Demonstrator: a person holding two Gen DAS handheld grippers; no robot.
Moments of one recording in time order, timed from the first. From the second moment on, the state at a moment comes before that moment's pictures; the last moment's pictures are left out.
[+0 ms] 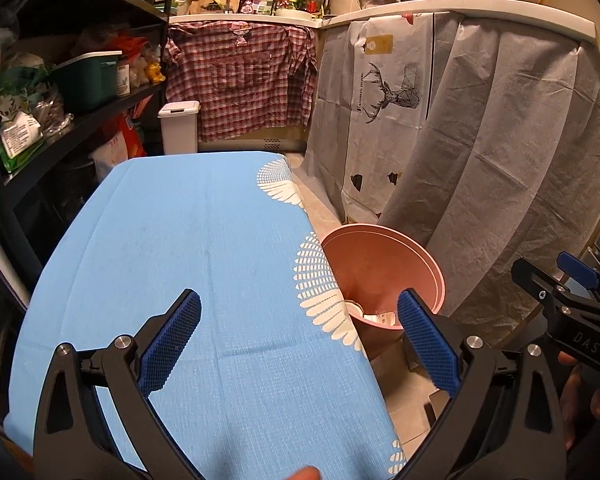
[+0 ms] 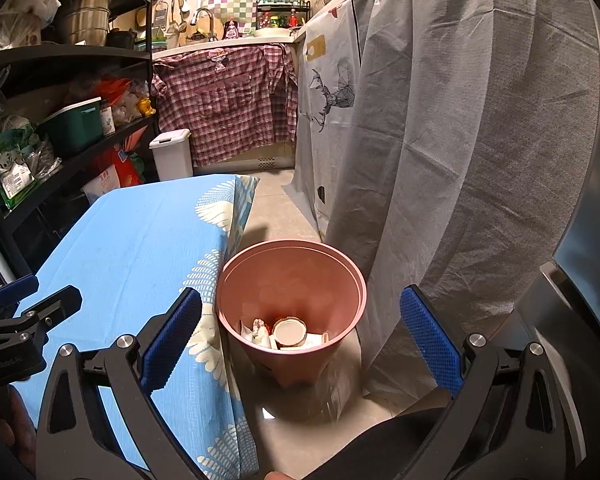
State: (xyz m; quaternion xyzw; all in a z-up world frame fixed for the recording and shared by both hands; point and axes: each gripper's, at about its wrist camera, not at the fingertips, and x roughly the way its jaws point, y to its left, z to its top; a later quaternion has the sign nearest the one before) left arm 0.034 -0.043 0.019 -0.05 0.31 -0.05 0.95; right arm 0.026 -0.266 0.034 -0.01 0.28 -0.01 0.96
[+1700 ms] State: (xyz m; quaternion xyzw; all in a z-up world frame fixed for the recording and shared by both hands) left arm 0.032 -0.046 0.023 -0.03 0.30 -0.05 0.95; right arm 0.027 -0.267 0.033 -0.01 0.28 -0.01 0.96
